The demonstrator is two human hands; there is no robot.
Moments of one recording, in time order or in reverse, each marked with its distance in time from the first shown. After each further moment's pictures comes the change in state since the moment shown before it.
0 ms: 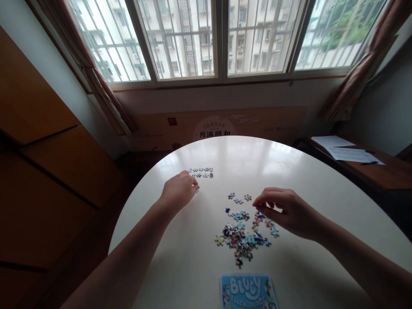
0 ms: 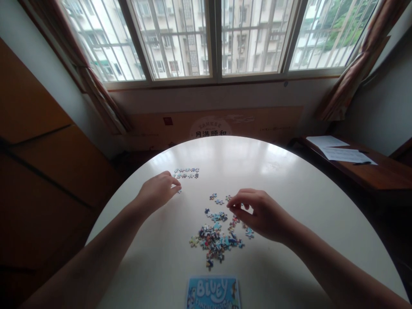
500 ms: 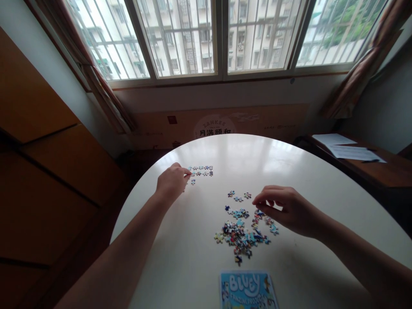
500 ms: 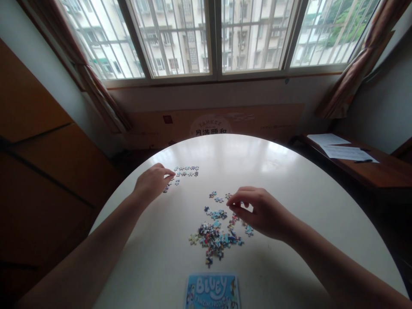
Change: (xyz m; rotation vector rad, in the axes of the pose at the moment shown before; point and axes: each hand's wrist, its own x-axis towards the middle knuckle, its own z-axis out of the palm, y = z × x) left_hand 0.017 -0.019 0.009 -0.007 0.156 -0.074; right_hand -0.001 0.003 -0.002 -0.012 -0.030 0.003
